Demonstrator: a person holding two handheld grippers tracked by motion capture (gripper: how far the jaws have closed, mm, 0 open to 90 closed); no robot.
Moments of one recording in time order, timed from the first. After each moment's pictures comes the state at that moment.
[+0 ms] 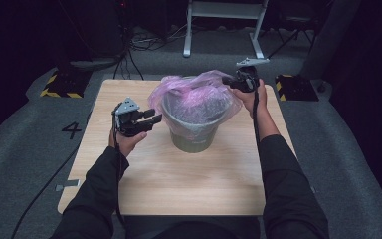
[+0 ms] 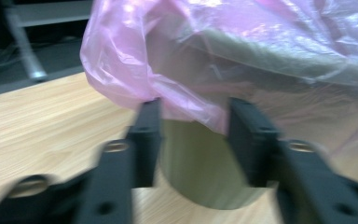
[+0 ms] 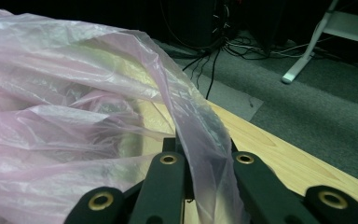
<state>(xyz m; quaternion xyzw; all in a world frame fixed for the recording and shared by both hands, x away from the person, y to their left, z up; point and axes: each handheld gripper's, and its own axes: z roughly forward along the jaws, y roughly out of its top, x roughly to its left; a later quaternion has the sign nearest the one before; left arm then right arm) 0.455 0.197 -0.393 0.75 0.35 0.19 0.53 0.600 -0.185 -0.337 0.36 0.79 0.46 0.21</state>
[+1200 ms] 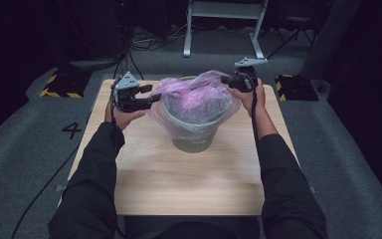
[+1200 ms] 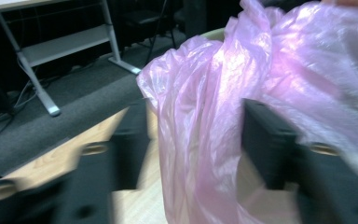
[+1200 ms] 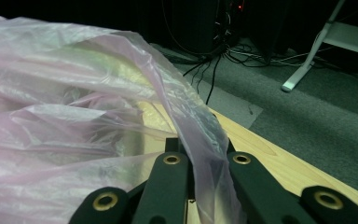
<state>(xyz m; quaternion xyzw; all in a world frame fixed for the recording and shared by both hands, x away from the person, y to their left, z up) 0.512 0.203 -0.349 0.77 0.31 0.23 0.51 0.603 -0.180 -0.339 0.34 0.79 0.47 0.22</state>
